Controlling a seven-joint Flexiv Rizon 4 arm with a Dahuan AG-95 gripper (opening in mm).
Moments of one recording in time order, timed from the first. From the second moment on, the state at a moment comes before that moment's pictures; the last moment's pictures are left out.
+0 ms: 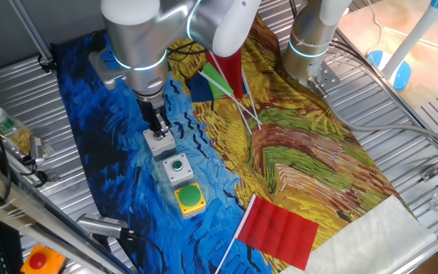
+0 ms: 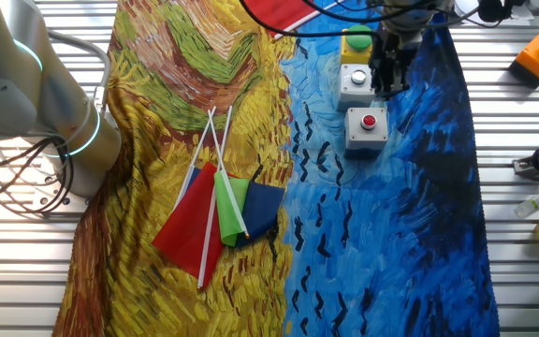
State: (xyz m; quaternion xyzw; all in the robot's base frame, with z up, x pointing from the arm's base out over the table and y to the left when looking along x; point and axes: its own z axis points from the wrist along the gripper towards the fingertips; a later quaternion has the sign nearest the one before) arm 0.554 0.076 0.154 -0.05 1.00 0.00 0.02
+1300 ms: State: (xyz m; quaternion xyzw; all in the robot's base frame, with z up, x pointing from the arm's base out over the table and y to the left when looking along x) arm 0.555 0.076 0.153 -0.05 1.00 0.00 0.02
